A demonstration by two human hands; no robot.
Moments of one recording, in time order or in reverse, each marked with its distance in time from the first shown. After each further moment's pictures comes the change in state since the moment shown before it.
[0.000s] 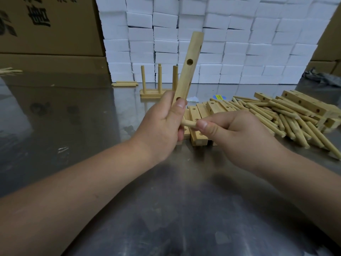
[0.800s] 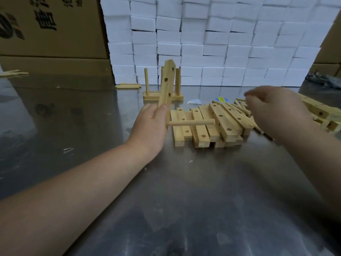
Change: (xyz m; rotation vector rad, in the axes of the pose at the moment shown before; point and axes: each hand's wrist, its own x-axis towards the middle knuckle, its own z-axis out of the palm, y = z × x) left_hand 0.016 -0.034 -0.009 0.162 0.348 -0.191; right_hand 0.031 0.030 -0.056 -0.585 0.374 0.240
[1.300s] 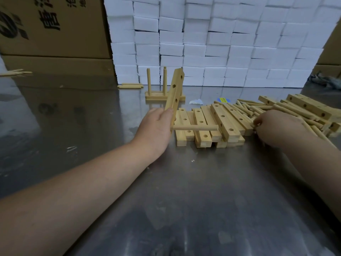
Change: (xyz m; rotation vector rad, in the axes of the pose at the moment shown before) left_hand 0.001 -0.005 0.003 0.072 -0.047 -0.008; right_hand 0.025 0.047 0.027 -0.560 -0.357 0.173
